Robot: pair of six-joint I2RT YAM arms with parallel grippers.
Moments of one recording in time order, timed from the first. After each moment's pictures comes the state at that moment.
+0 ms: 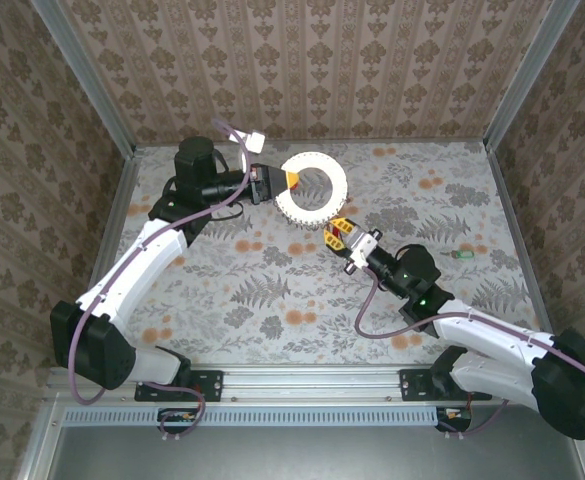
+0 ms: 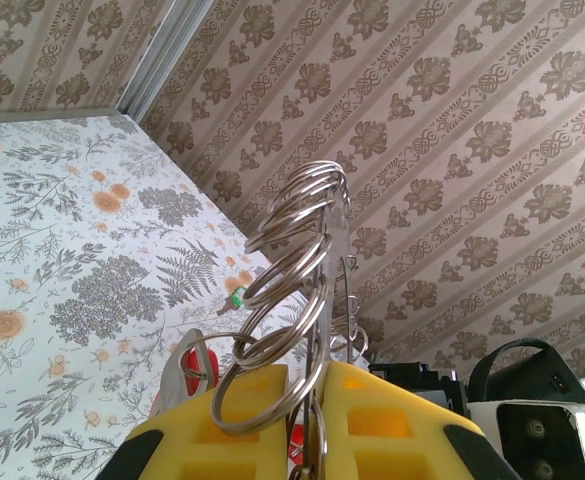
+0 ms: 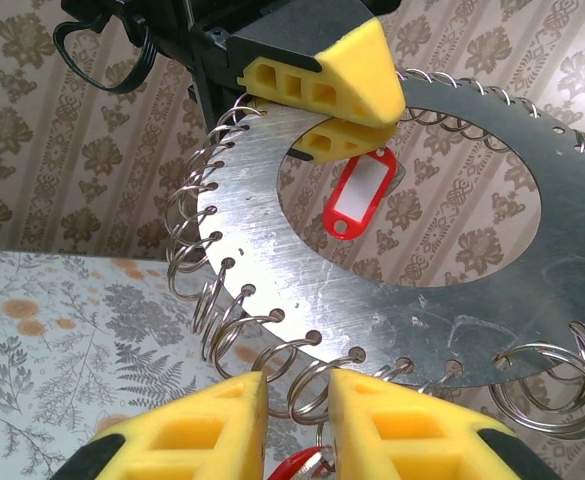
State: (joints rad) left arm -0.48 1.36 1.25 -0.06 0.87 -0.56; right arm 0.68 1.04 0.44 0.78 -0.10 -0.44
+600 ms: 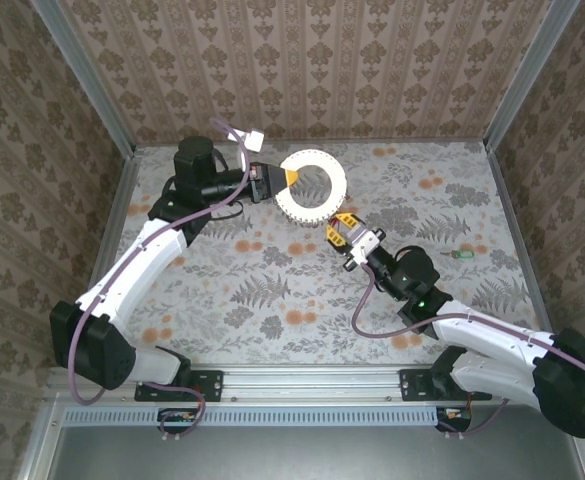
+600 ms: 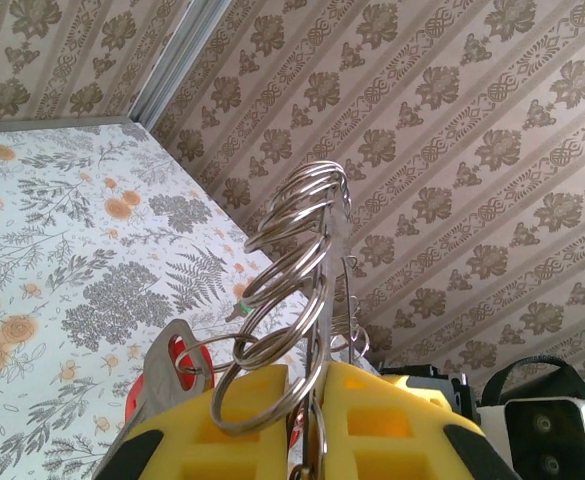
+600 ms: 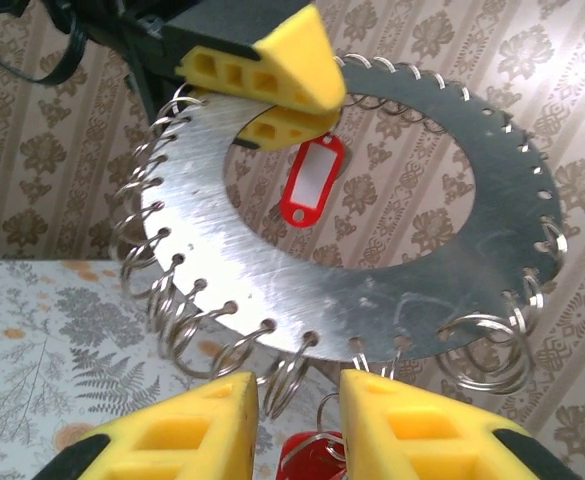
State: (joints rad) left arm -0.48 1.36 1.25 -0.06 0.85 -0.56; right arm 0.72 1.04 0.44 0.81 0.05 -0.43
